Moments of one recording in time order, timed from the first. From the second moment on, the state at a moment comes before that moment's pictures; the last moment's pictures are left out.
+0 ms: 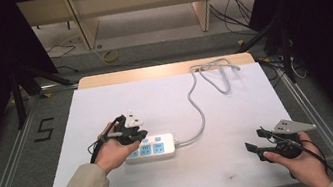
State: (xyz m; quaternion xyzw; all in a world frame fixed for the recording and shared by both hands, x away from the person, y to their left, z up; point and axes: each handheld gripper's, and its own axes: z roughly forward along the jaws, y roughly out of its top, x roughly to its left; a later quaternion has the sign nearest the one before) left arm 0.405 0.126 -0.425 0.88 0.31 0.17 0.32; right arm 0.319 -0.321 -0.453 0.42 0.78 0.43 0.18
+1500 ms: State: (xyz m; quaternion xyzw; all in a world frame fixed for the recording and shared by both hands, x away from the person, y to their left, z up) left arm 0.411 0.104 -0.428 0.89 0.29 0.15 0.31; right arm 0.319 -0.321 -0.454 0.42 0.78 0.43 0.18
